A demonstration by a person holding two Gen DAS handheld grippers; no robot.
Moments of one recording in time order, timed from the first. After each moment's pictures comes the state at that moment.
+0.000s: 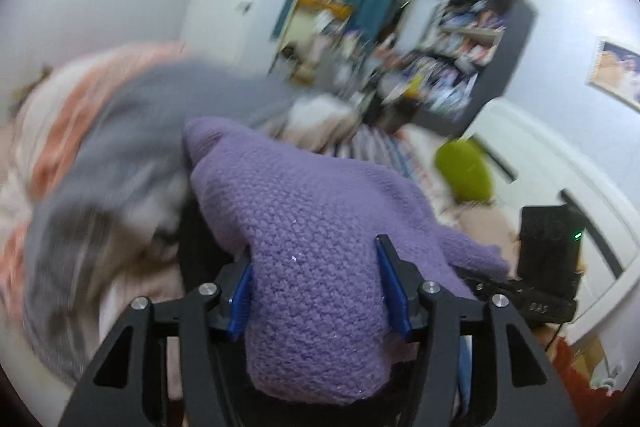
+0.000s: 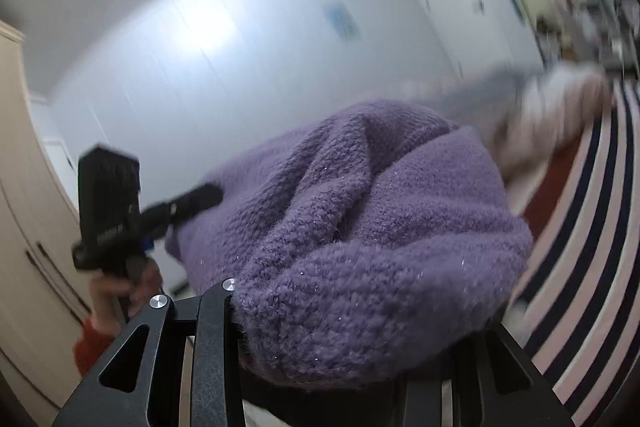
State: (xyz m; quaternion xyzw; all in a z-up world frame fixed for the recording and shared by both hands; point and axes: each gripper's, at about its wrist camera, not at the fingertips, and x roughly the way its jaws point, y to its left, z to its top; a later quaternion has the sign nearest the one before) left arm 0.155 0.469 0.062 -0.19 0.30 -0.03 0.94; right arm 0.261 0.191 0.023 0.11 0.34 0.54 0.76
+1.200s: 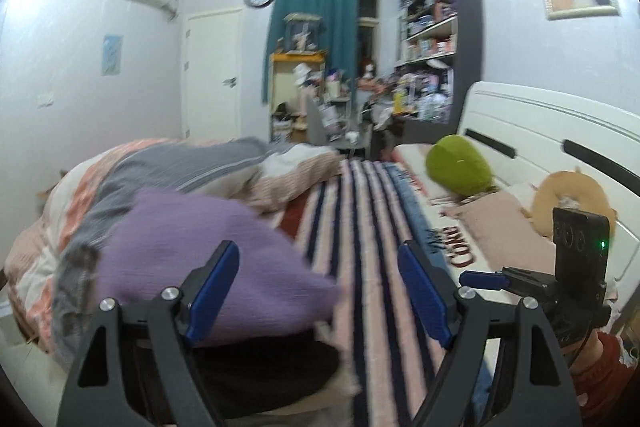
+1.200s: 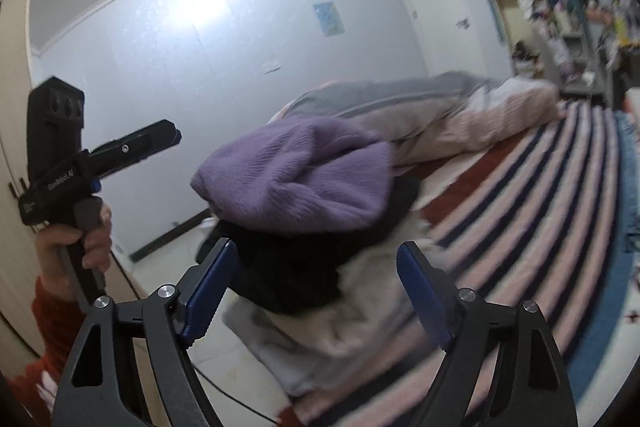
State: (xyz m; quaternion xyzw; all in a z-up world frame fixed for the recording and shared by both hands) left arm 0.083 0.215 0.119 -0.03 0.19 0.00 0.98; right arm 0.194 0.013 0.022 0.03 0.26 0.49 0.83
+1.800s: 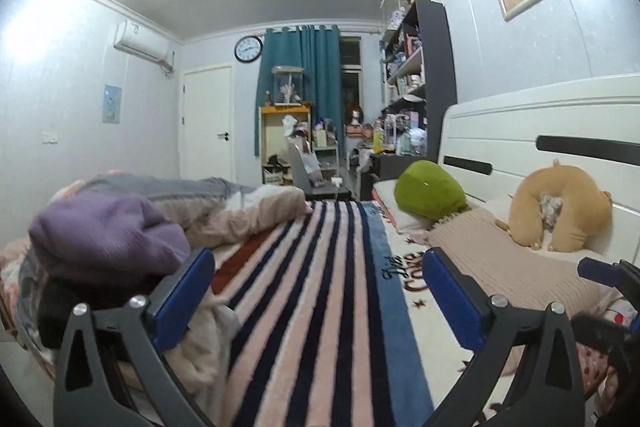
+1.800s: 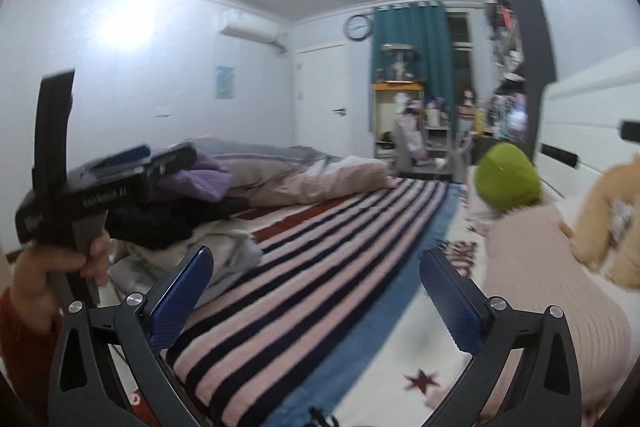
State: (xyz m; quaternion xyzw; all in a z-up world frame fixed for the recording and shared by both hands) left arm 0.043 0.003 0.046 0.00 0.08 0.02 1.00; right arm 0.034 -0.216 0.009 -0.01 0.12 0.26 0.96
